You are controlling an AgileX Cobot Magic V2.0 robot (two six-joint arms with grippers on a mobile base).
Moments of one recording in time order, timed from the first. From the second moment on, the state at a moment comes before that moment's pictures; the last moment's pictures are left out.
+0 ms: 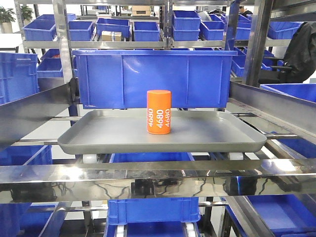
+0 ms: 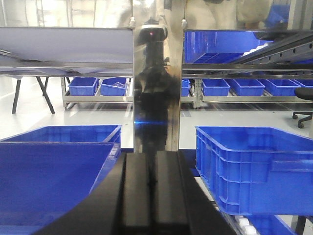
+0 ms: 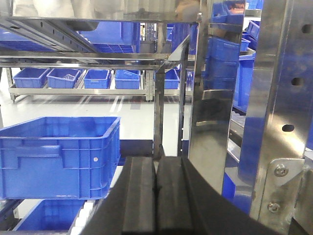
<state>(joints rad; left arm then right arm) 0.09 -0.01 0.03 -0.07 0.01 0.02 -0.01 -0.01 0.03 -0.08 0.04 0.04</state>
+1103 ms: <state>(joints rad) 0.09 -0.01 0.03 -0.07 0.01 0.02 -0.01 -0.01 0.03 -0.08 0.04 0.04</state>
